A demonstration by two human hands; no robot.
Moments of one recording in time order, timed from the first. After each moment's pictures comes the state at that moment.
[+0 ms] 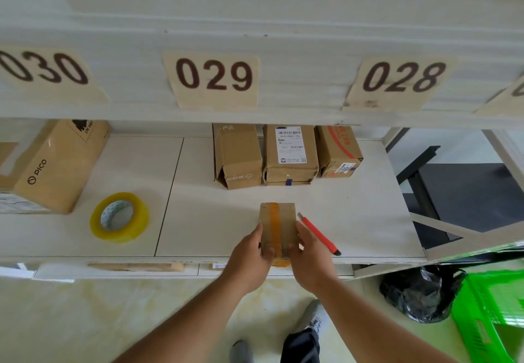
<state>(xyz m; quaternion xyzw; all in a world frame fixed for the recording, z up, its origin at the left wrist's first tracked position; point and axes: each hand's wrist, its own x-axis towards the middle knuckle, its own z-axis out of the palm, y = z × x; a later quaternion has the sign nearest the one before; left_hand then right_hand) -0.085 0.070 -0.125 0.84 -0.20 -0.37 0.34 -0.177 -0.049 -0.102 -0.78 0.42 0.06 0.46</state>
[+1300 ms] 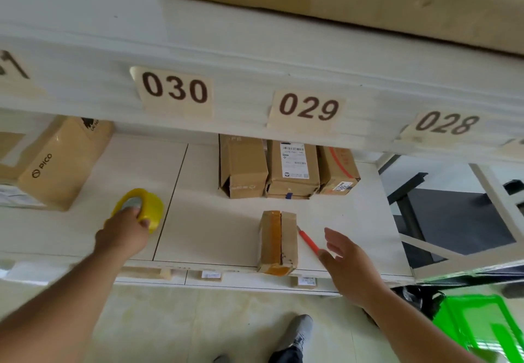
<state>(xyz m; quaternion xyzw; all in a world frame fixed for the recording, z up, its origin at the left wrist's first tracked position) 0.093 0.228 -0.117 0.98 -0.04 -0.16 0.12 -0.206 -0.086 -0.030 -0.81 0.42 0.10 0.40</state>
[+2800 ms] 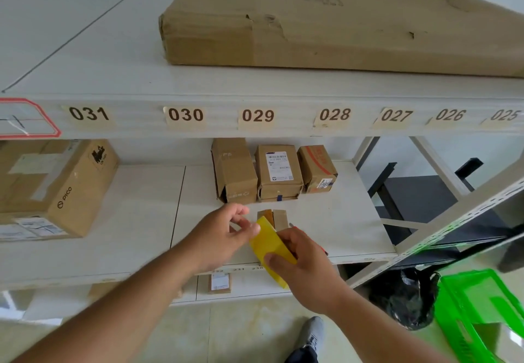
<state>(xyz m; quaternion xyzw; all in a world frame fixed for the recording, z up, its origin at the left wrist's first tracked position) -0.057 0.148 0.063 0.81 -0.34 -0.32 0.34 -0.223 0.025 0.048 -0.80 0.28 -0.03 0.53</state>
